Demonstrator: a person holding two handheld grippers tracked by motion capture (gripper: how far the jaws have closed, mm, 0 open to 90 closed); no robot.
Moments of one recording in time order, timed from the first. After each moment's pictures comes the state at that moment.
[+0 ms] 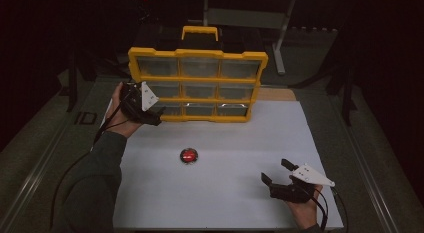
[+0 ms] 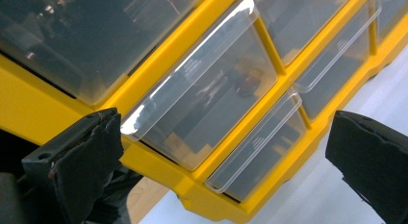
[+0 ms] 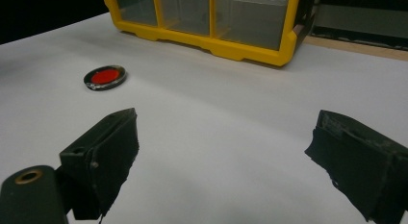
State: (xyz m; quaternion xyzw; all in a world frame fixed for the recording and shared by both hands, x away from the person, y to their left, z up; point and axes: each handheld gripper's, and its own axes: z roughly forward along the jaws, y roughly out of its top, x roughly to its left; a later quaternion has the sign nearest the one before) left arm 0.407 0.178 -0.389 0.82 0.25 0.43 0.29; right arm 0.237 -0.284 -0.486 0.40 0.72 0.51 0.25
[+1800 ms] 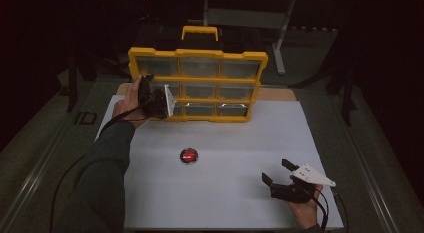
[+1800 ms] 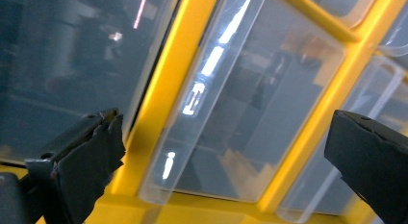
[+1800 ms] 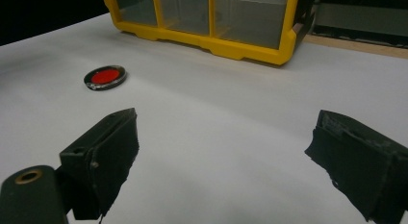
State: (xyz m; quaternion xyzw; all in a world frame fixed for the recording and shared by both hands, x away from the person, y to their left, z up) left arm 0.437 0.143 -0.412 0.80 0.15 0.57 0.12; right arm 0.237 -0.286 -0.487 0.40 0.72 0.51 0.25
